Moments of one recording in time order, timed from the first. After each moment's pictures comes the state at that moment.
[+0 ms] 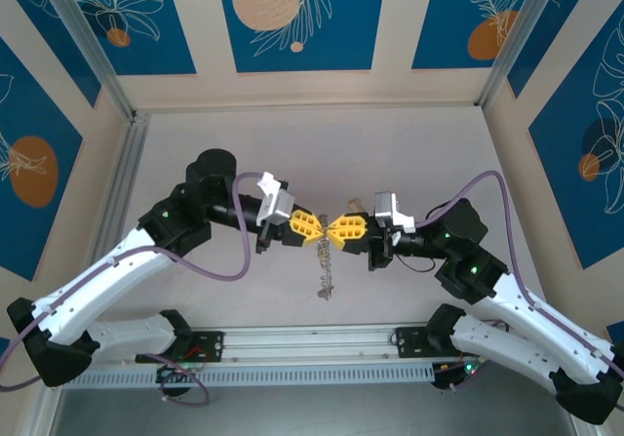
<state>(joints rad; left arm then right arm) -0.84 1.10 1.19 -0.31 0.95 0.25 0.82 0.70 0.77 0.10 -0.66 0.06</state>
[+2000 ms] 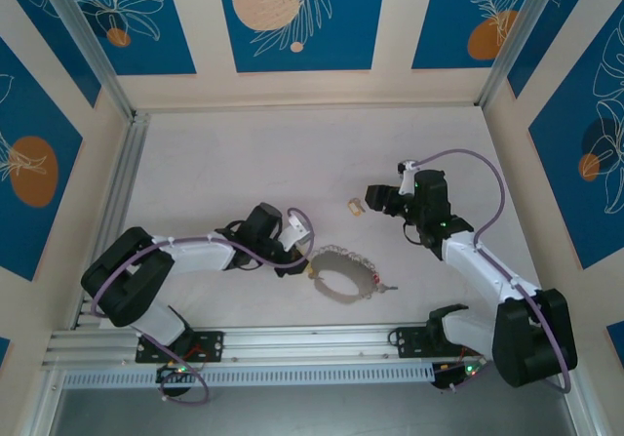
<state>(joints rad) -0.73 1.54 0.63 0.02 0.55 0.00 0.24 1.13 0.60 -0.04 -0.25 0.39</state>
